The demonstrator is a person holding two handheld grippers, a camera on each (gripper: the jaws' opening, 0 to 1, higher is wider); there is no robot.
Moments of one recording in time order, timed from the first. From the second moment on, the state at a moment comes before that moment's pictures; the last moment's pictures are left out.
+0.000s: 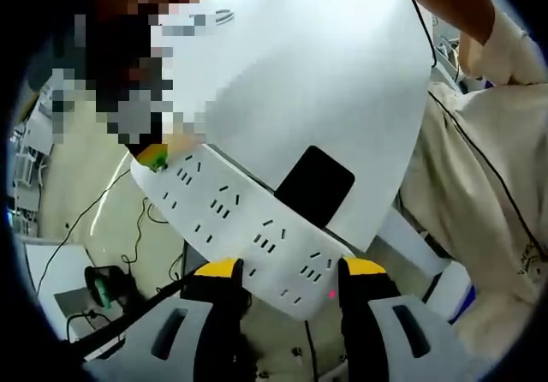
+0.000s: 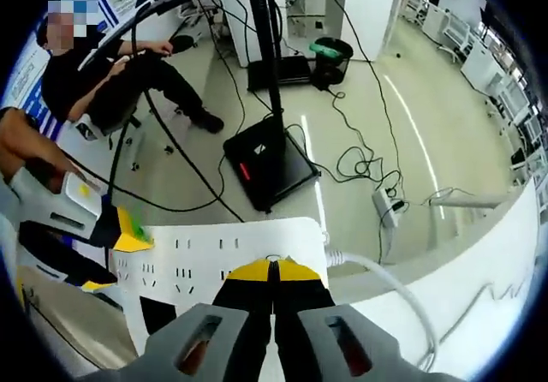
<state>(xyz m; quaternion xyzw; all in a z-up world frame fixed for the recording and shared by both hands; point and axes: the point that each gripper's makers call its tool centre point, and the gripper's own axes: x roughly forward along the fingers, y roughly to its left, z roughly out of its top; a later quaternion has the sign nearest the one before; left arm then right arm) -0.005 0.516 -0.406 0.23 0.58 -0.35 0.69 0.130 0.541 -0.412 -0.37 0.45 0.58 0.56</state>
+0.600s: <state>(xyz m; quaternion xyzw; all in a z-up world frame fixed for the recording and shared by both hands) -0.005 0.517 -0.406 0.24 0.58 -0.35 0.69 0.131 0.550 -0.409 -0.36 0.44 0.61 0.56</state>
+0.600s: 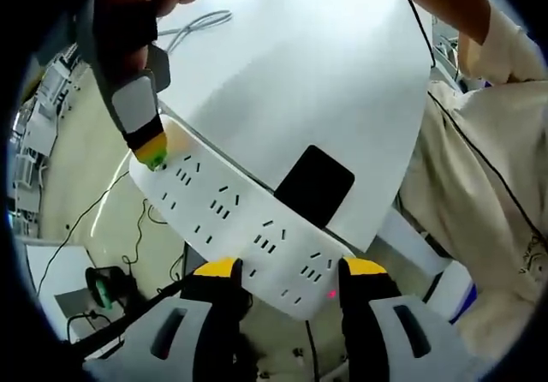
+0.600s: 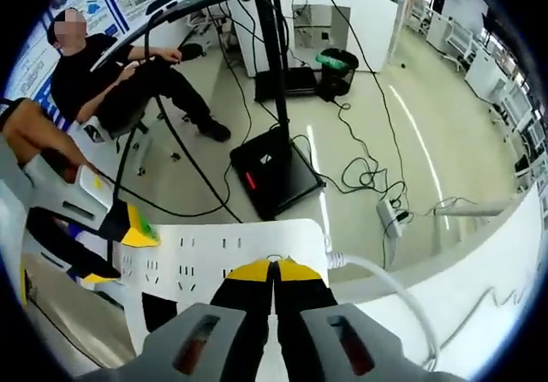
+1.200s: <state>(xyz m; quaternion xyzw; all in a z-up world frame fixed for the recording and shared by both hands) 0.001 0.518 -0.405 0.22 0.57 -0.36 0.71 0.120 0.542 -0.369 -0.32 0.35 0.65 0.60</state>
